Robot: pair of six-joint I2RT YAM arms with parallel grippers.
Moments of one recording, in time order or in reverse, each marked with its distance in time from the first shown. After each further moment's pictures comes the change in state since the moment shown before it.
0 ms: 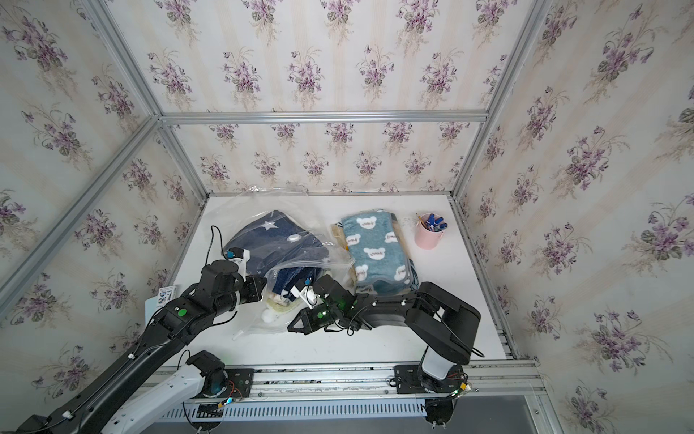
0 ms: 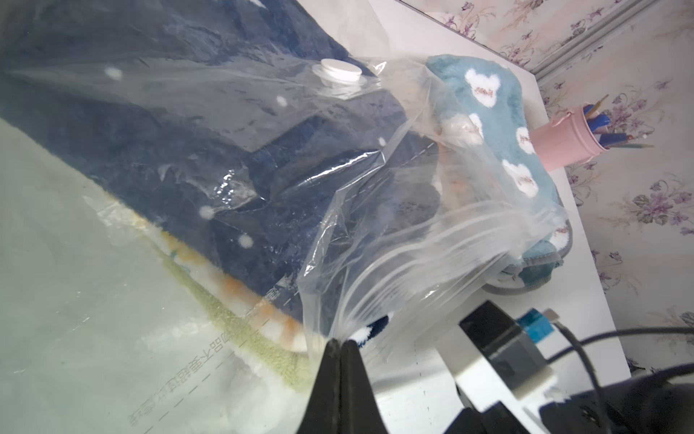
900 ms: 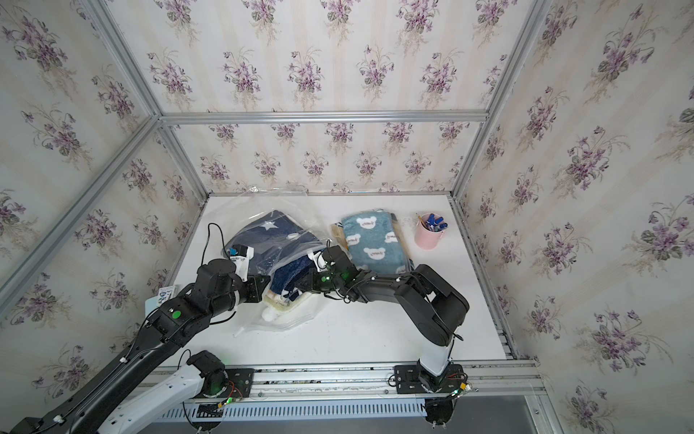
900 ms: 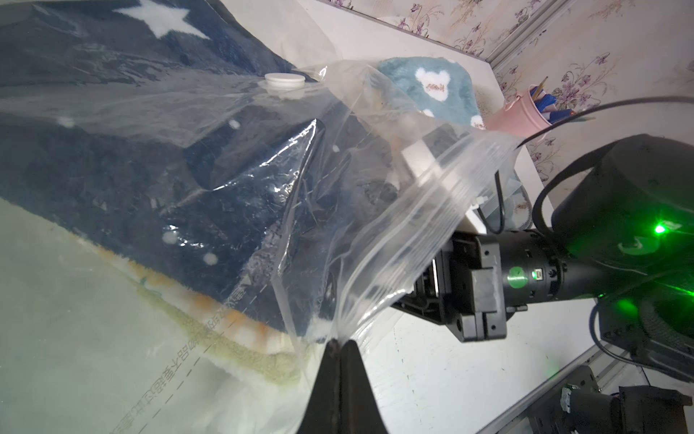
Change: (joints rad) left arm -0.051 -0.020 0.038 -0.008 0.021 0.066; right arm -0.230 0.098 0.143 0.040 0.129 0.146
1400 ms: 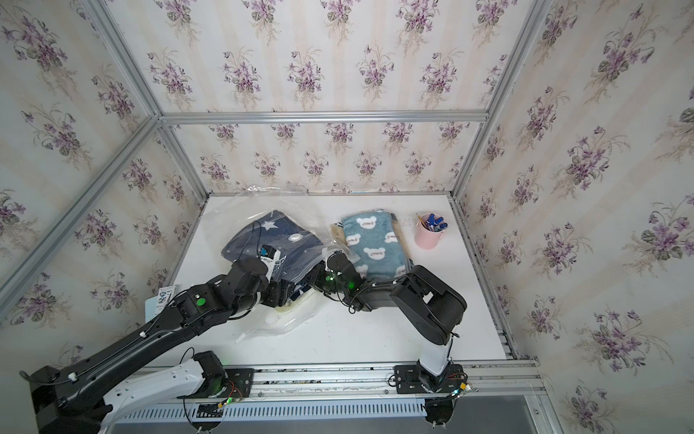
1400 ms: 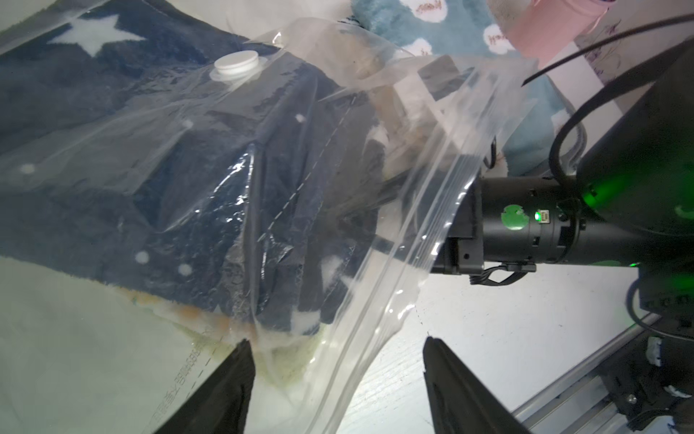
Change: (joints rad) left arm -0.282 0.241 0.149 -0.077 -0.246 0.089; right arm 0.014 0.013 -0.130 0.274 0.238 0.282
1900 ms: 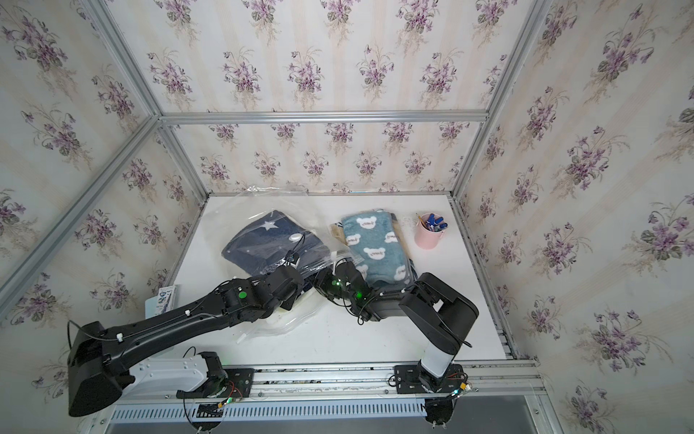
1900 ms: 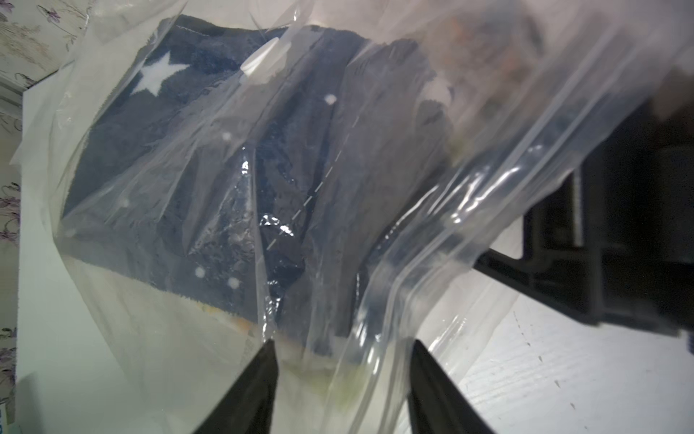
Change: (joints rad) left arm -0.124 0.229 0.049 -0.058 -0.330 0.032; right arm 0.029 -0.110 -0.140 0.100 0.101 0.121
